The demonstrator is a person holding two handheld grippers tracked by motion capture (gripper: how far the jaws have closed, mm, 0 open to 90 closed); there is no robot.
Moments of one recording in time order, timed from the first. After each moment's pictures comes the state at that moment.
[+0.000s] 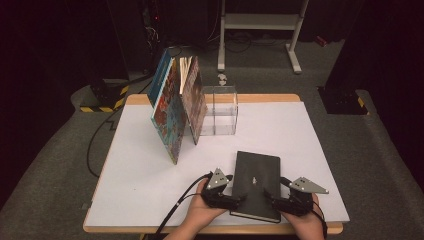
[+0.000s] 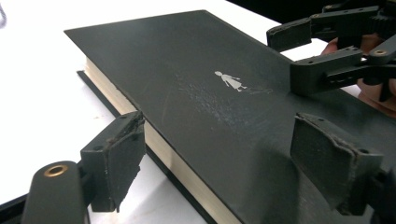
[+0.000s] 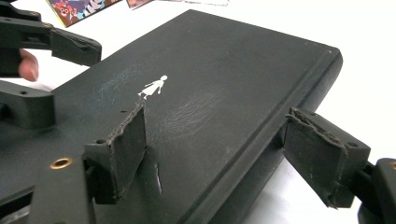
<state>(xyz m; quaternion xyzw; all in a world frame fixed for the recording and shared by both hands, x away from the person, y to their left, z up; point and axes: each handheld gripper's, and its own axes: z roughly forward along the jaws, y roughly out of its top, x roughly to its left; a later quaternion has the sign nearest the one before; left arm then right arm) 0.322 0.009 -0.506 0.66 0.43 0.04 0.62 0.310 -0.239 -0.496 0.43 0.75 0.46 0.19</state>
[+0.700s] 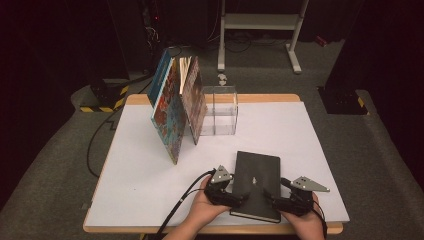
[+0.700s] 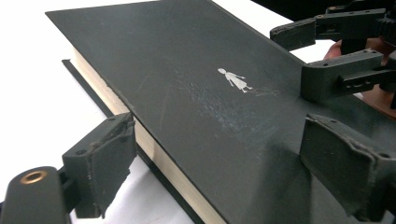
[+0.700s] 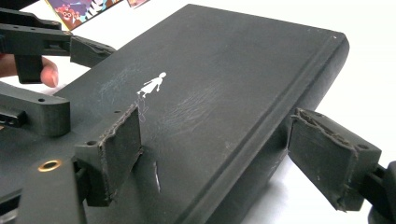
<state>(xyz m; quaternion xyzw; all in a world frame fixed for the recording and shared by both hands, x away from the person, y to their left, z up) 0.333 0.003 -0.507 0.66 0.45 0.01 0.60 0.313 -0.242 -0.499 0.45 0.75 0.46 0.16</state>
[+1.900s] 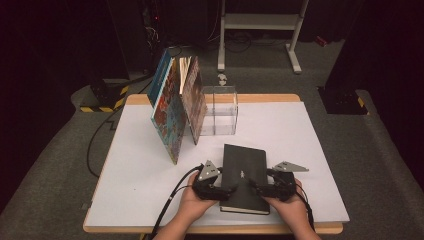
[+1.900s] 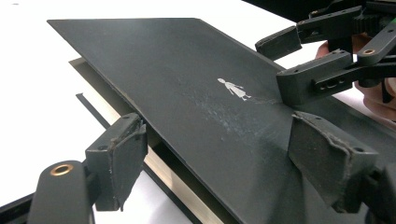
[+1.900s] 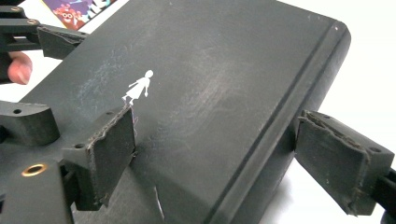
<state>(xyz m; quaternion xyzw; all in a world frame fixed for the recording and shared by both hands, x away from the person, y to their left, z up) 0.339 0.045 -0.492 0.65 0.45 0.08 0.61 0.355 -0.195 -0.486 0.45 0.77 0.43 0.11</state>
